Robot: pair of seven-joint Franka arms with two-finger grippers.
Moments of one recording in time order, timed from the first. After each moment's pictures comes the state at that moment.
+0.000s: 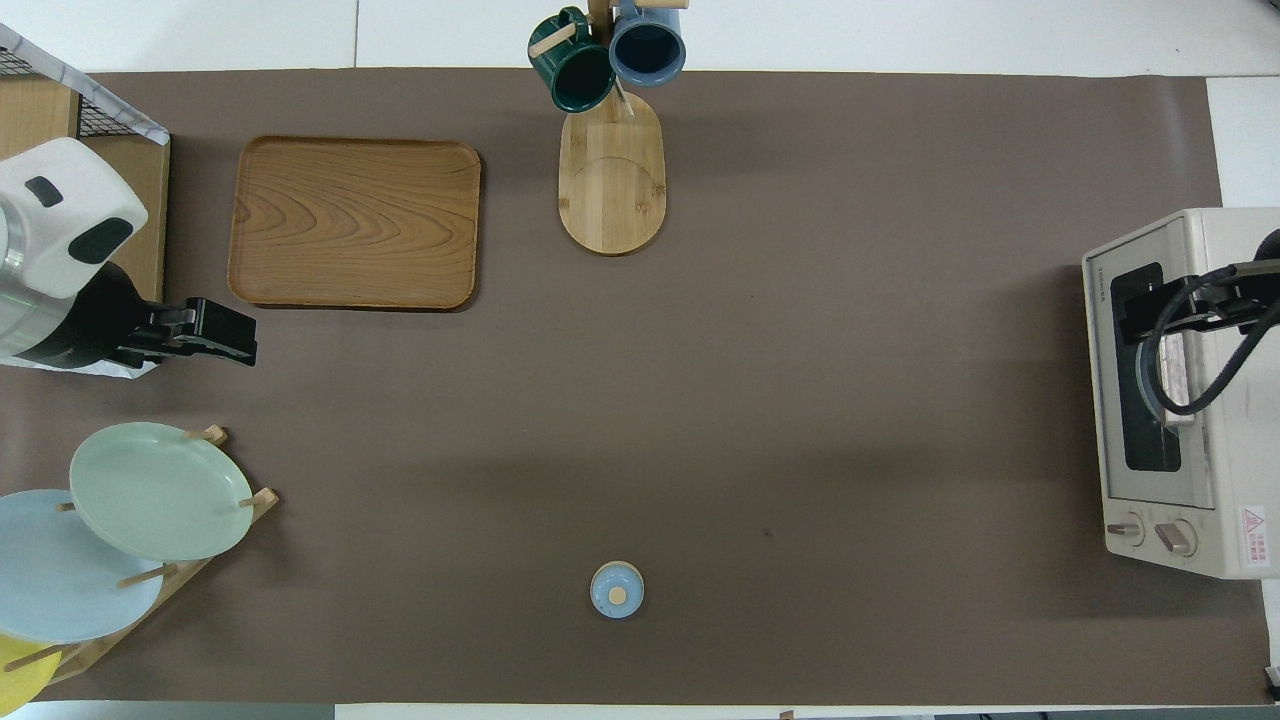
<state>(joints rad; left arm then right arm) -0.13 -0.05 -0.06 -1.68 -0.03 1.54 -0.11 0.10 0.01 -0.14 -1.61 -0.04 1.51 -0.10</state>
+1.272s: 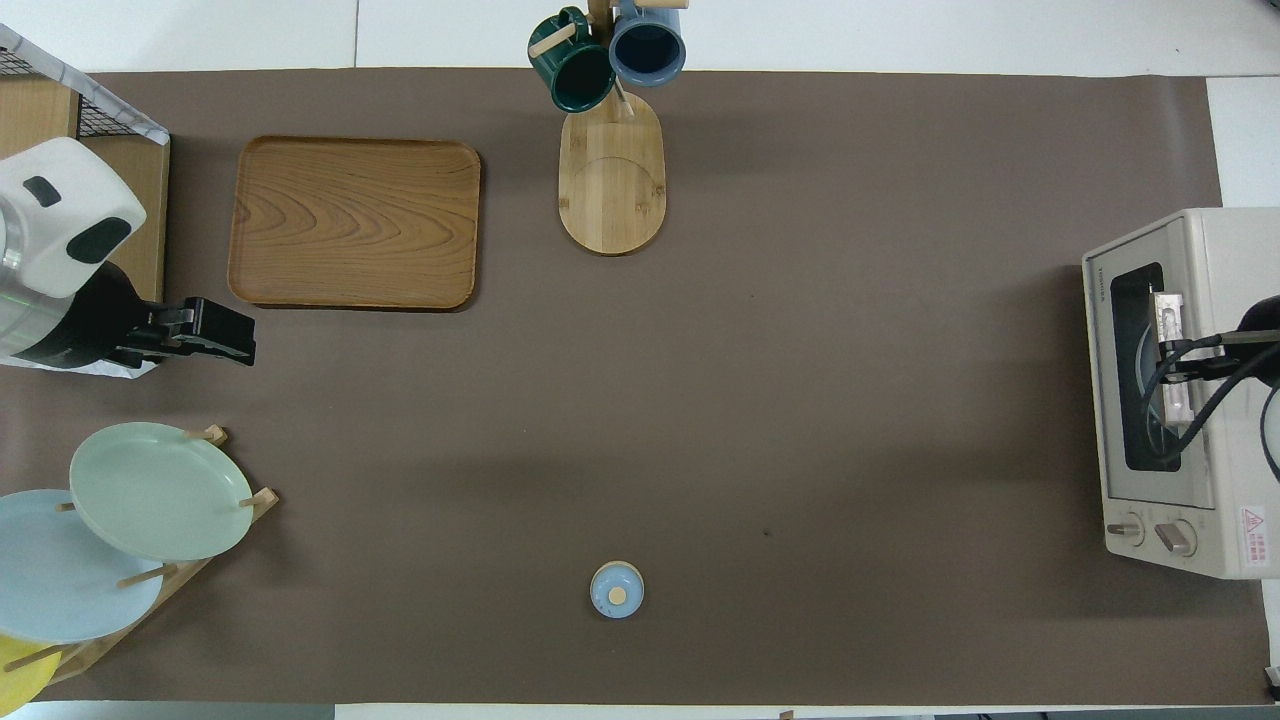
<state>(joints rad) -0.12 -0.05 -0.05 -1.68 -0.03 1.54 -0.11 0.00 -0.11 -0.16 -1.98 -0.06 1.81 -0.13</state>
